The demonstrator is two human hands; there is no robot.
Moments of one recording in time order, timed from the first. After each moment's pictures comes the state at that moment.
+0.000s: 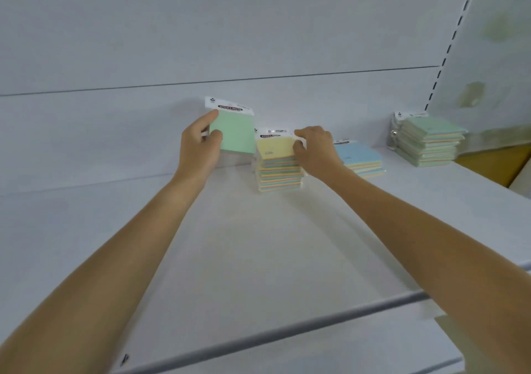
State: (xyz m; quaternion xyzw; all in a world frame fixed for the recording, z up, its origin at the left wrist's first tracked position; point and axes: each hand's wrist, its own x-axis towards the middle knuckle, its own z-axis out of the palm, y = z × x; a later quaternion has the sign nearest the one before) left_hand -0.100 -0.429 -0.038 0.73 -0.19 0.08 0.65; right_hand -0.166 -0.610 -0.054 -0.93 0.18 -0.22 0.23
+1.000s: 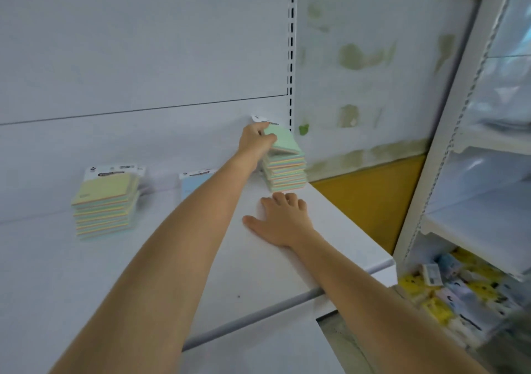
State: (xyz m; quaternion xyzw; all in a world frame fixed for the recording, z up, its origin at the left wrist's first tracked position) left_hand -0.204 -0.800 -0.016 0.74 -0.28 -0.08 0.60; right_hand -0.321 -0.803 -0.103 -0.97 0.22 -0.06 0.11
